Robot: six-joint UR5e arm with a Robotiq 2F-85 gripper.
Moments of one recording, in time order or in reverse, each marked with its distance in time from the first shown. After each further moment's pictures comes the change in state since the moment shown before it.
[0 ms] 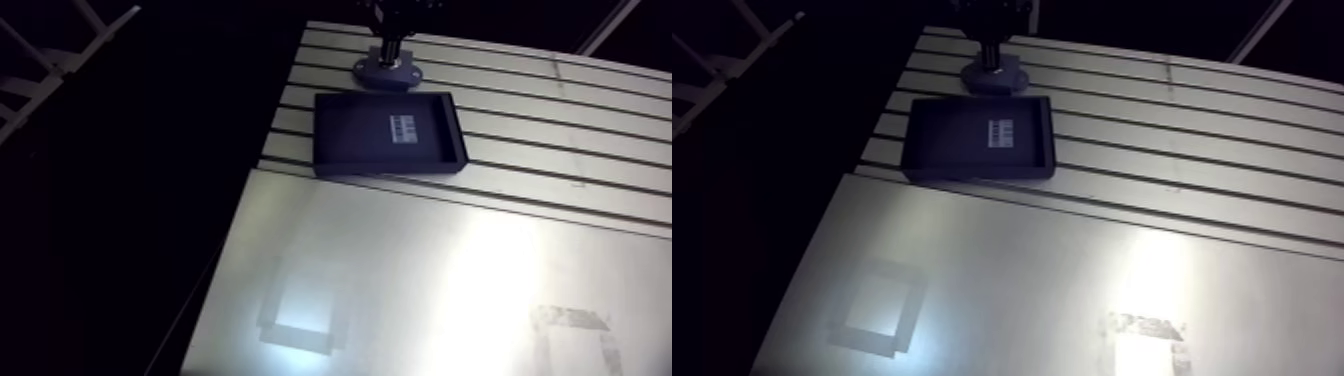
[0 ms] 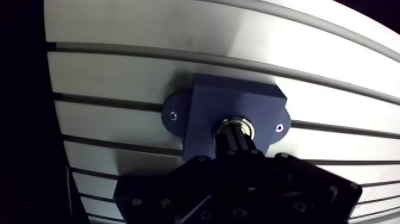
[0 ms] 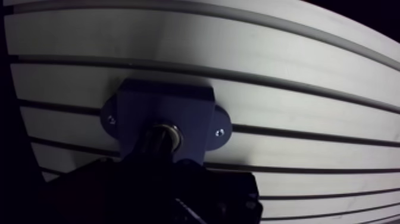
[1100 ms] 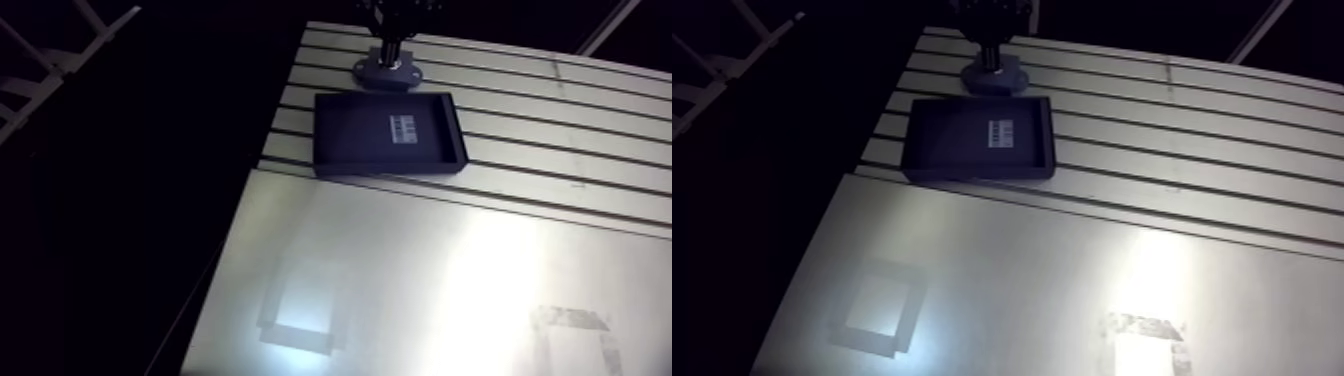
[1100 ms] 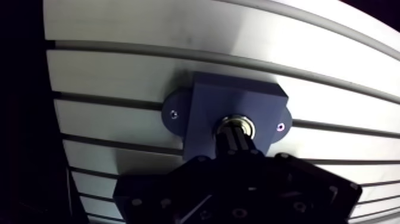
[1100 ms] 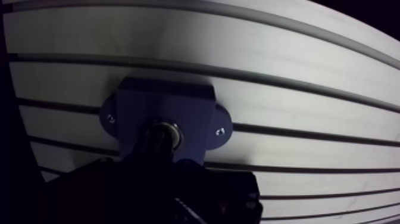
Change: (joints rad) arm 0.000 0.000 0.005 -0.001 0.000 -0.001
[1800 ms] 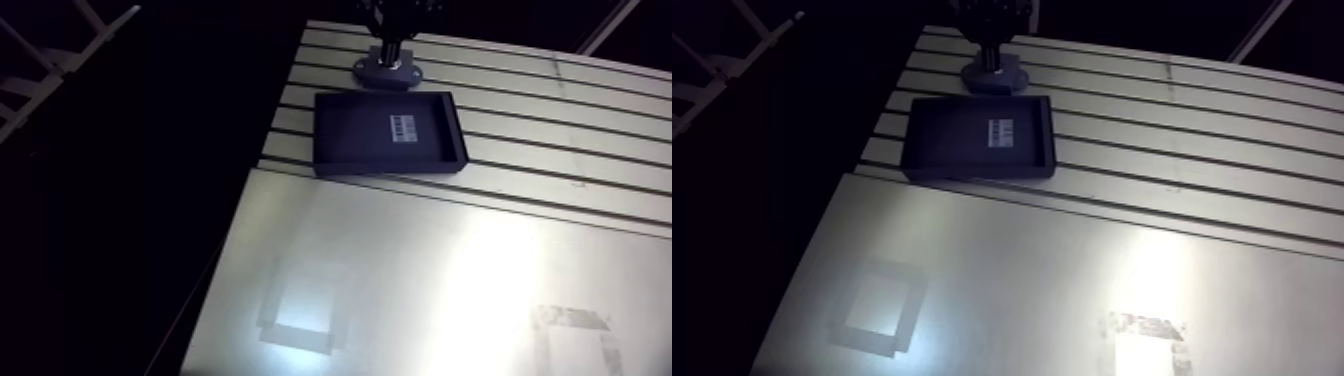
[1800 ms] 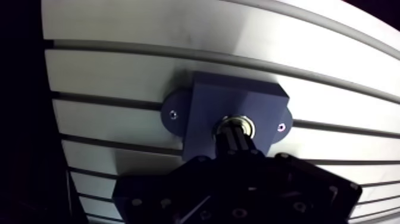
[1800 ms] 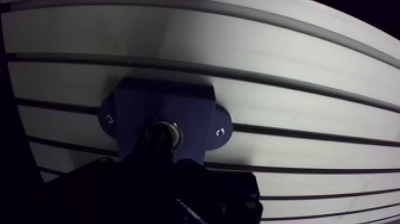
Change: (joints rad) arm 0.000 0.003 0.001 0.000 -0.001 -0.001
